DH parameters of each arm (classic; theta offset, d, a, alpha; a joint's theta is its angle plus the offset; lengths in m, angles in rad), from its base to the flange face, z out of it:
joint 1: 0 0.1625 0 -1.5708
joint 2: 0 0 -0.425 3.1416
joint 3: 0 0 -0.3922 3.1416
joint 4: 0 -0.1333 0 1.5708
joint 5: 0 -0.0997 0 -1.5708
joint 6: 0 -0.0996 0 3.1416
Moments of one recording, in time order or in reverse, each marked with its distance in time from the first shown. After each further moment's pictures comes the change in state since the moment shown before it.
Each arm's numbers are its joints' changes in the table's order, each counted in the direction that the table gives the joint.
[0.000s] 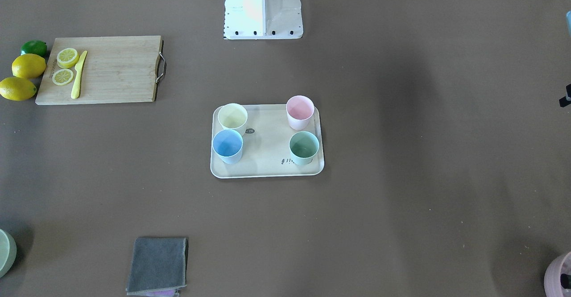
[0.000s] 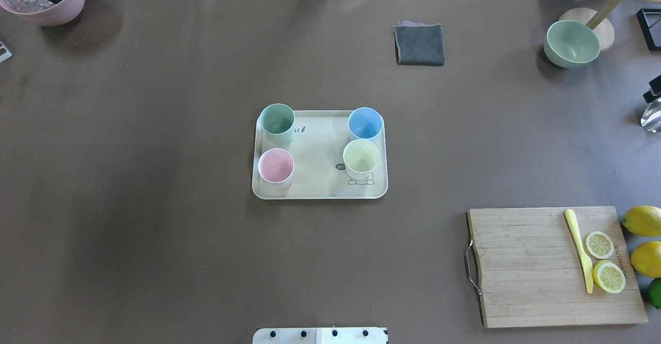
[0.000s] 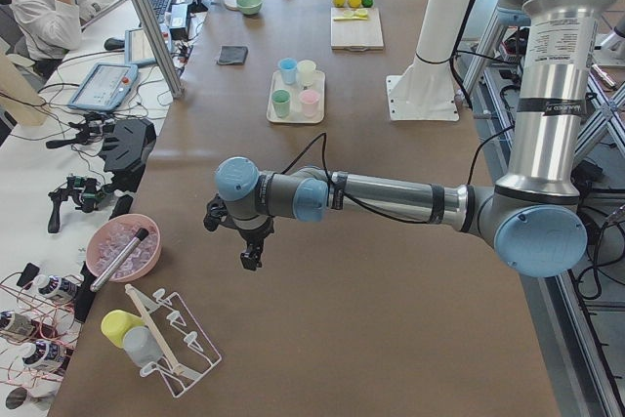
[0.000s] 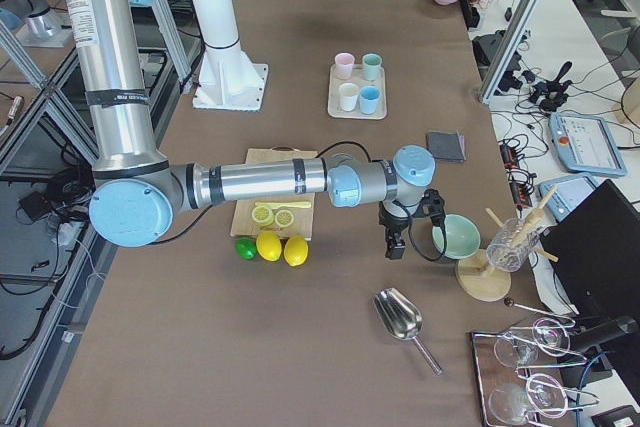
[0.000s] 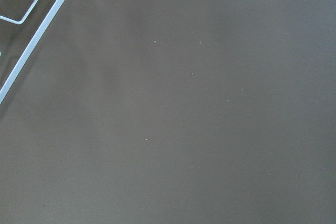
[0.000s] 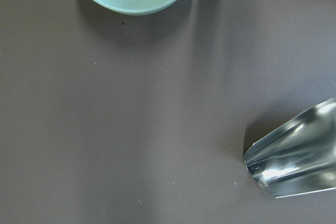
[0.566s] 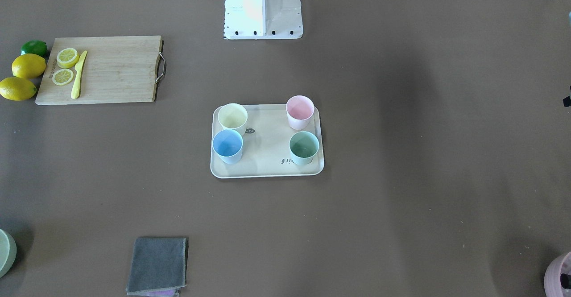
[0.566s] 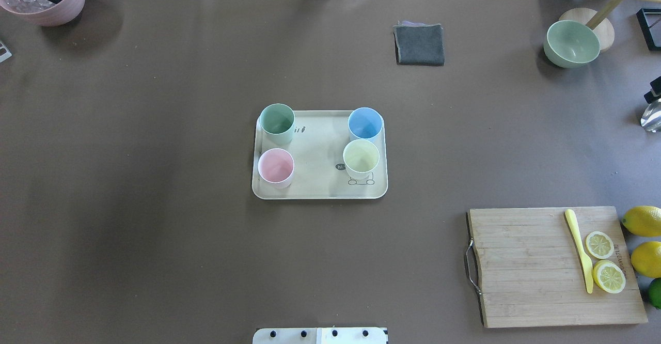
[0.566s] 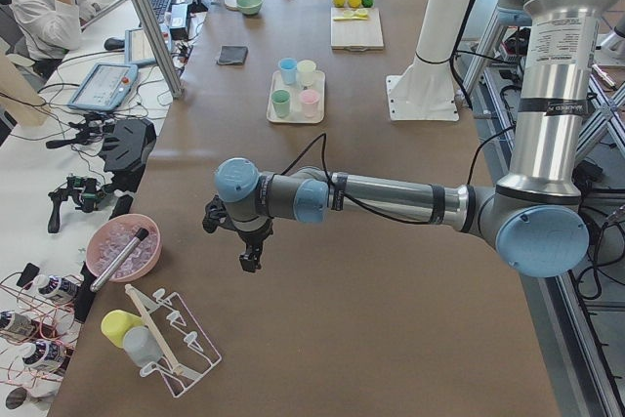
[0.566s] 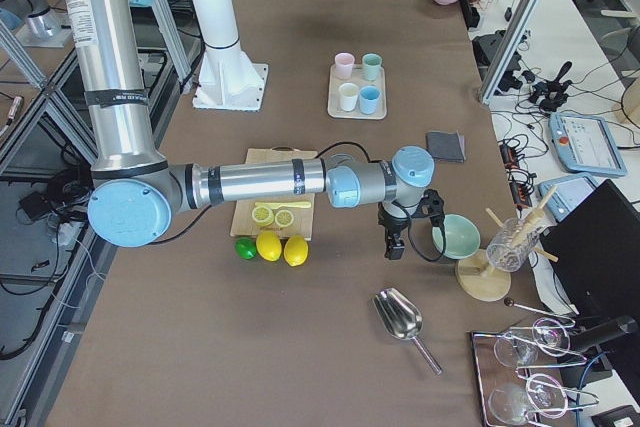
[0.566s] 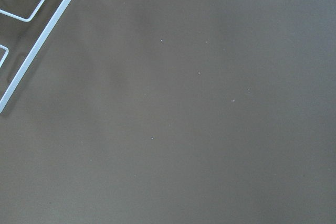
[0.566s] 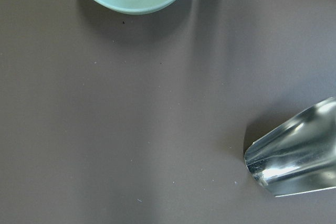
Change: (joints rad) left arm -0.014 0.000 0.001 0.000 -0.012 -0.002; right arm 0.001 0.003 0.001 -0.003 -0.003 0.000
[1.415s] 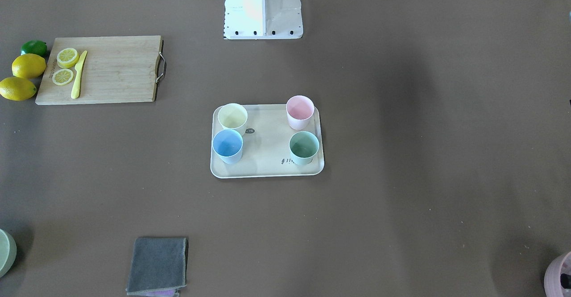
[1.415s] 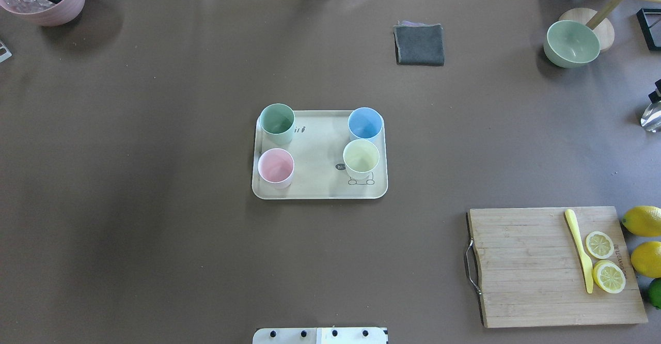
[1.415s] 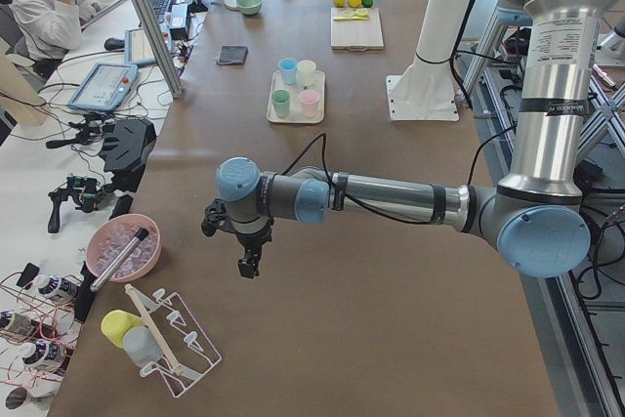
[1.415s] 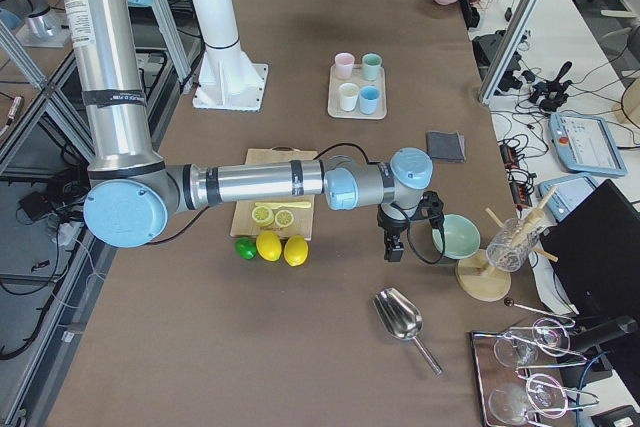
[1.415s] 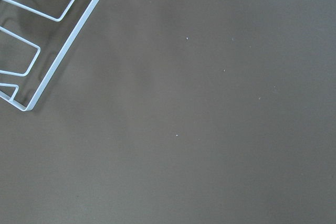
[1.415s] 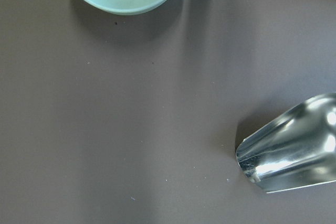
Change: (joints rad) left arm -0.001 -0.003 -0.005 -0.002 -0.058 -0.001; right arm 0.023 0.014 0.005 -0.007 -0.001 0.000
